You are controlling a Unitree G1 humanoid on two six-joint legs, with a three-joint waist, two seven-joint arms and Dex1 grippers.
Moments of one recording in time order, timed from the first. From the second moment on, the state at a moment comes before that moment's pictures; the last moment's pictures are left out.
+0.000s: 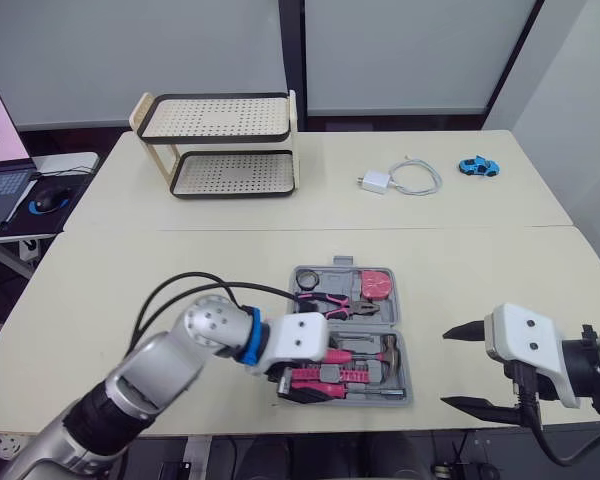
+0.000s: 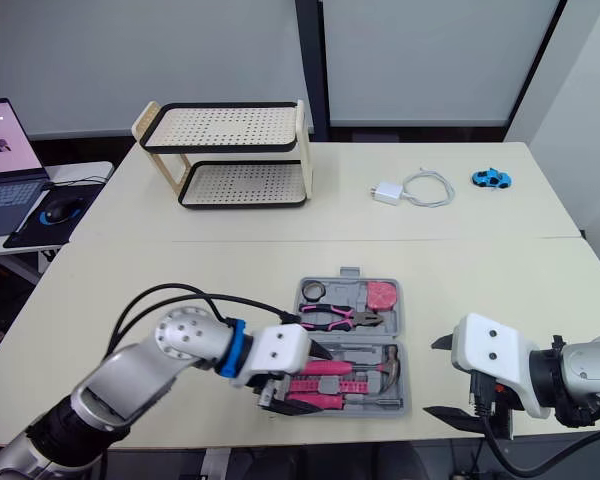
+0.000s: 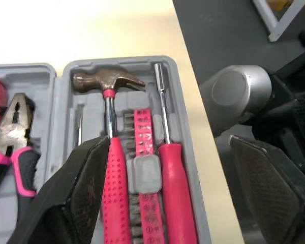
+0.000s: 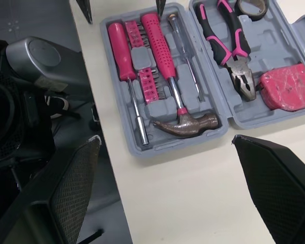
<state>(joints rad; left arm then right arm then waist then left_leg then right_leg) -0.35 0.78 -0.41 -0.47 -0.27 0.50 -1.24 0.23 -1.17 -0.40 -0.92 0.65 0.84 1.00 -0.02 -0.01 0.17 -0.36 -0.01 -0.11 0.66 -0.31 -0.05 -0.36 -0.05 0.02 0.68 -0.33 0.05</state>
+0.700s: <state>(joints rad) -0.24 0.69 -0.55 -0.28 -0.05 0.28 -1.20 0.20 -1.16 -0.37 -0.93 0.66 0.85 0.95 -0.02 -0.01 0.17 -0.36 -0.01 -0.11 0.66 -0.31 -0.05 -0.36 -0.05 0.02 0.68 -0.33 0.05</state>
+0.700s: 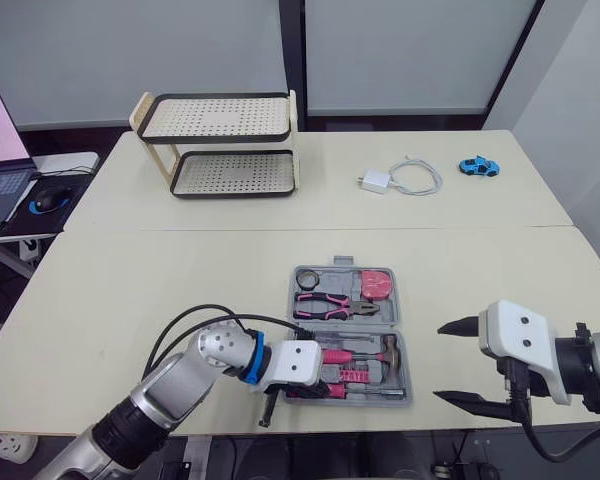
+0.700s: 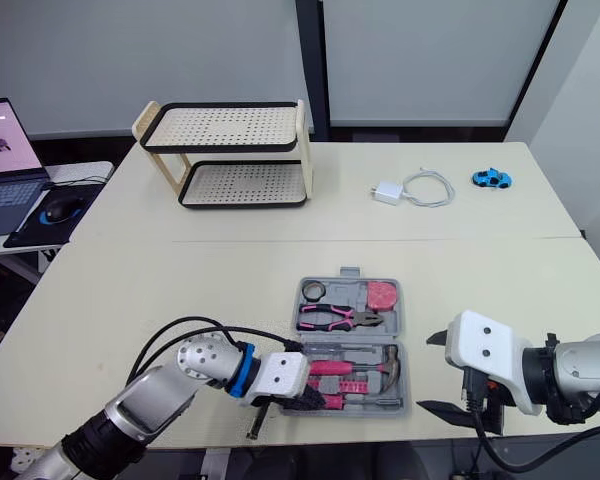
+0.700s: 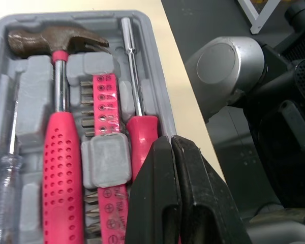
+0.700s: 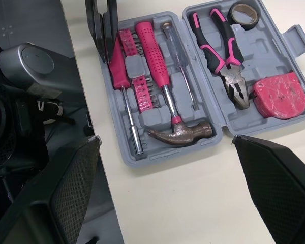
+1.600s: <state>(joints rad) -0.22 0.61 -0.59 -0.24 0.03 0.31 -1.10 0.22 -1.16 -0.37 -0.93 0.66 0.85 0.96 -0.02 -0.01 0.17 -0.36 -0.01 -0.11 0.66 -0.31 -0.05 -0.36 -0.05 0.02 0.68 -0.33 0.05</state>
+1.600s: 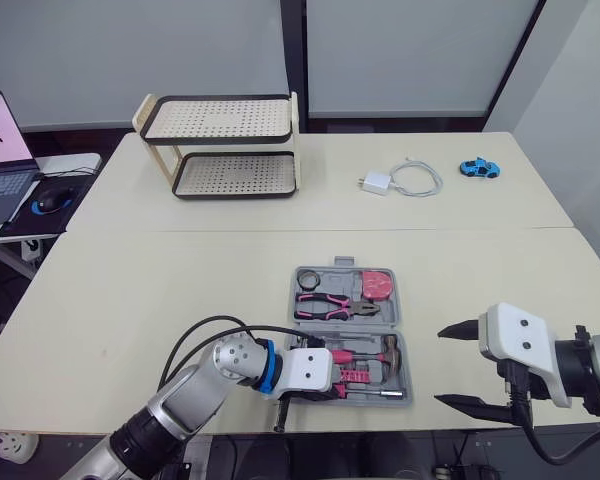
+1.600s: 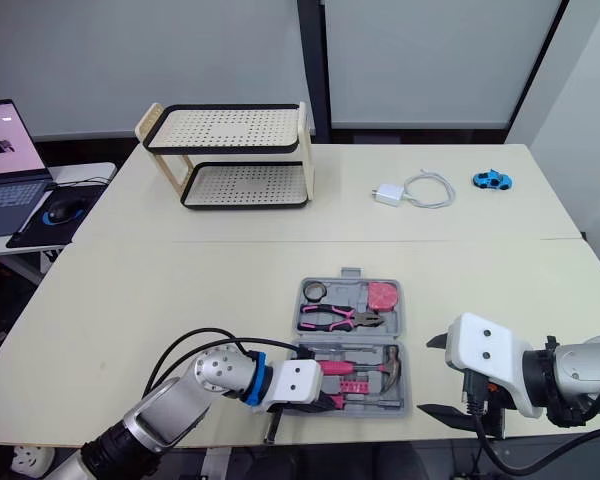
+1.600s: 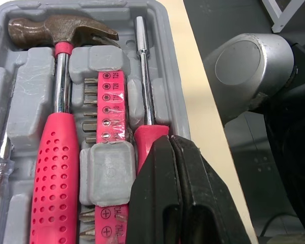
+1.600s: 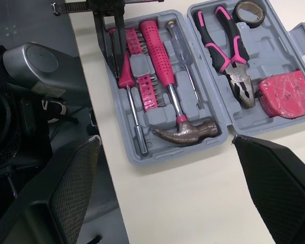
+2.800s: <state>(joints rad) -0.17 0.60 -0.17 0.09 -0.12 0.13 -0.96 0.13 -0.83 0.08 -0.38 0.09 0.37 0.79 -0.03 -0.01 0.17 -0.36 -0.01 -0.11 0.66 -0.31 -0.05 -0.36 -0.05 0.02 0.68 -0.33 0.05</state>
